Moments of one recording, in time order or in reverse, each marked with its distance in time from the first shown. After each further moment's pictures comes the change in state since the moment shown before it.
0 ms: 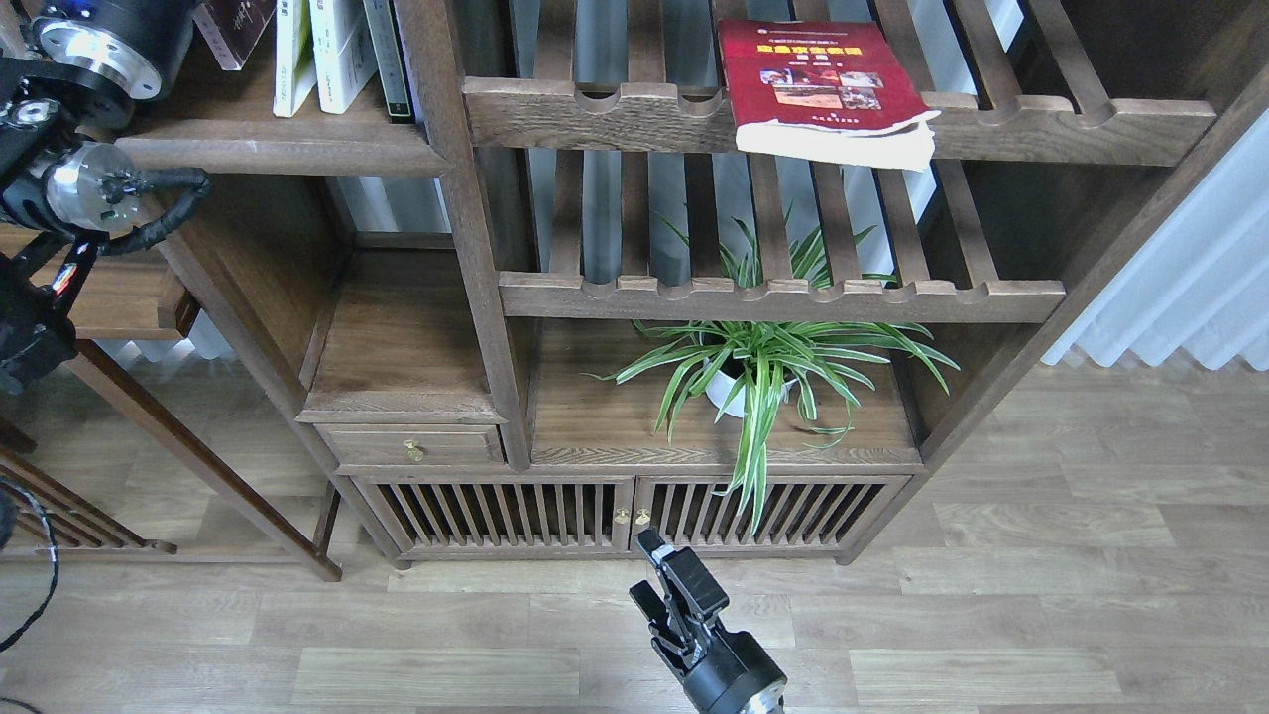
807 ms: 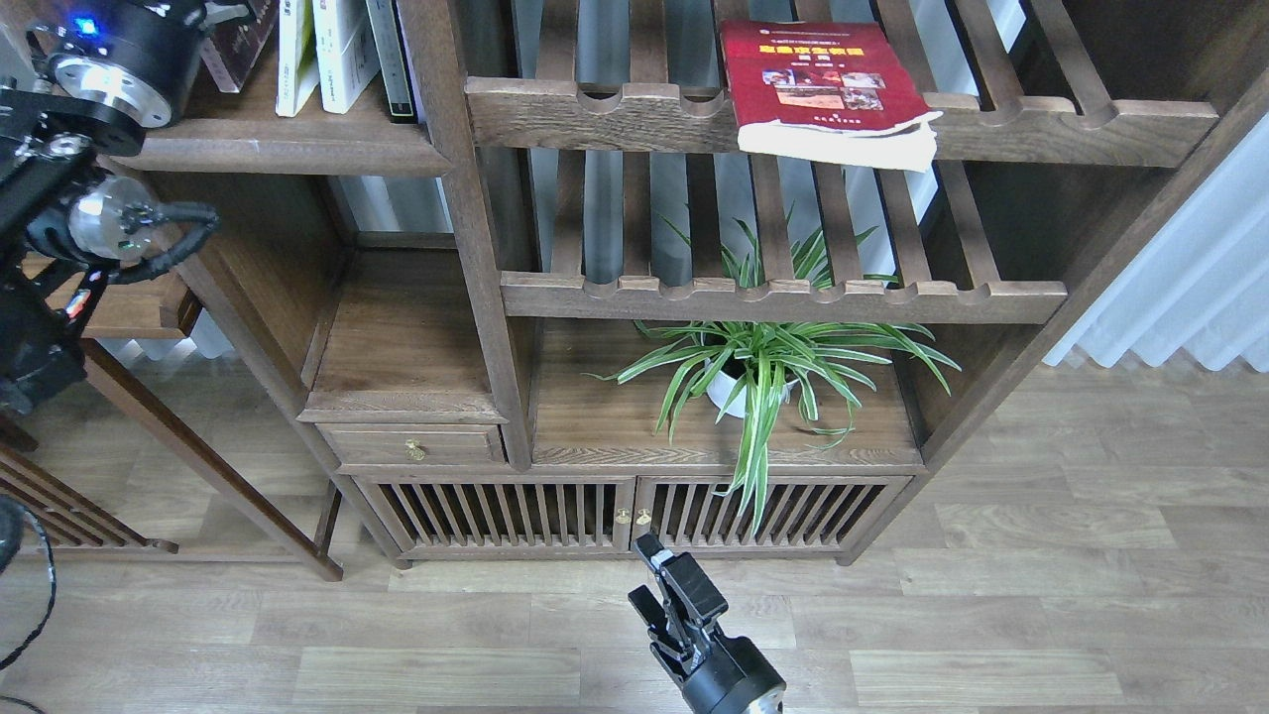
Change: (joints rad) left arm 0.007 -0.029 0.051 0.106 -0.001 -0.002 -0.105; right arm -0.006 0.002 0.002 0.002 -0.009 0.000 0.003
